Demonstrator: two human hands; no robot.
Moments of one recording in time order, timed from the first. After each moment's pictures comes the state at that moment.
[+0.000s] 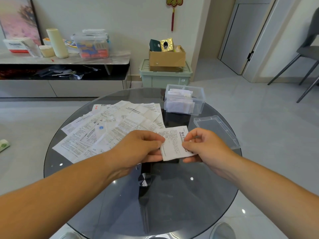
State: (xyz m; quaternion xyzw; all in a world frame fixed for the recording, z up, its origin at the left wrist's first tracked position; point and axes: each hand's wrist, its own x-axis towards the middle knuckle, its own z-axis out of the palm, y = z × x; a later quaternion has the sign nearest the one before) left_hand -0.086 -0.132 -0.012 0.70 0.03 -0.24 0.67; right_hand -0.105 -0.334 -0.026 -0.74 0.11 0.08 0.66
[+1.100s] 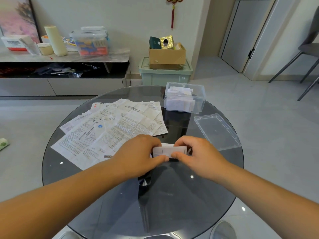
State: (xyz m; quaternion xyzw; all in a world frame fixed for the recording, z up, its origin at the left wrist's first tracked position) left_hand -0.080 -0.126 -0.038 0.95 -0.24 -0.04 0.21; right_hand -0.105 -0.336 -0.053 -0.94 -0.09 0.01 0.33
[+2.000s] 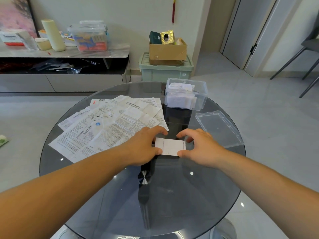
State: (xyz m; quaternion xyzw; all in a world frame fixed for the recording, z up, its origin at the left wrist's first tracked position) left_hand -0.049 -0.133 -0.053 0.92 -0.21 -0.14 0.29; right_hand -0.085 -0.340 -0.050 -0.96 0.01 0.10 0.27
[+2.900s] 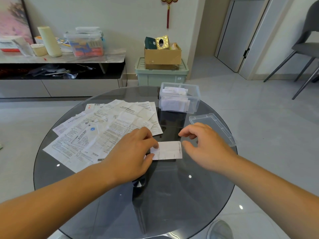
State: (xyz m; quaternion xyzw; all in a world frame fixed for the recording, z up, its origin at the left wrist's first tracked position) left_hand -0.080 -0.119 -0.047 0.93 -0.32 0.06 0.15; right_hand -0.104 -0.355 -0.029 -0.96 -0.07 -0.04 0.28
